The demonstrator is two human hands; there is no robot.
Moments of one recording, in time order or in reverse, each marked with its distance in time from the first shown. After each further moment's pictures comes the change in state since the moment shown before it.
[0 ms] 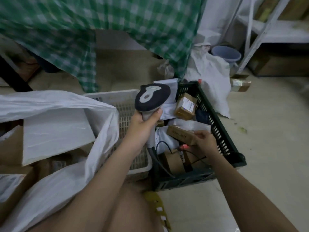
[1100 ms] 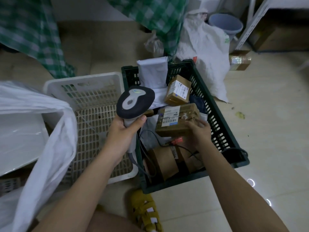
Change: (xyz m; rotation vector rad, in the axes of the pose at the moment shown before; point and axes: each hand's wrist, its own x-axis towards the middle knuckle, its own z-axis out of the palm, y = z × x) left_hand 0.061 -0.091 0.013 0.018 -0.005 -0.116; right_hand 0.082 0.049 0.029 0.590 0.150 0.375
